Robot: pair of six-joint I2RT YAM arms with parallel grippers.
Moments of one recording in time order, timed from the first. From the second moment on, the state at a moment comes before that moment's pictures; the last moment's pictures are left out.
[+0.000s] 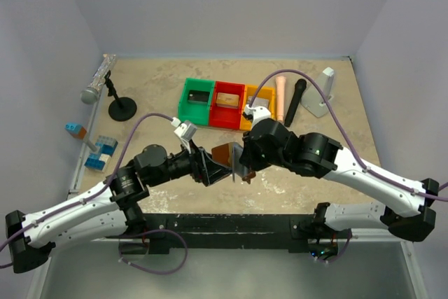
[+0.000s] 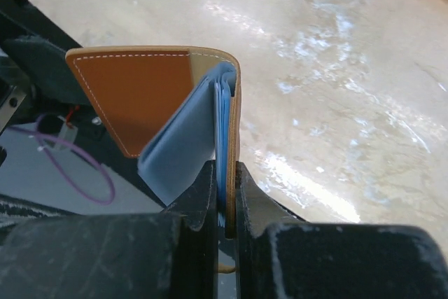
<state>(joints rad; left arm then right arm) -1.02 0.71 0.63 -0.06 0.10 -0.70 1.11 1.13 1.27 -0.90 0.21 0.64</state>
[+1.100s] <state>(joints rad) -1.04 0.74 0.61 -0.03 -0.01 -0.69 1.14 0.96 1.16 -0.83 0.16 0.63</state>
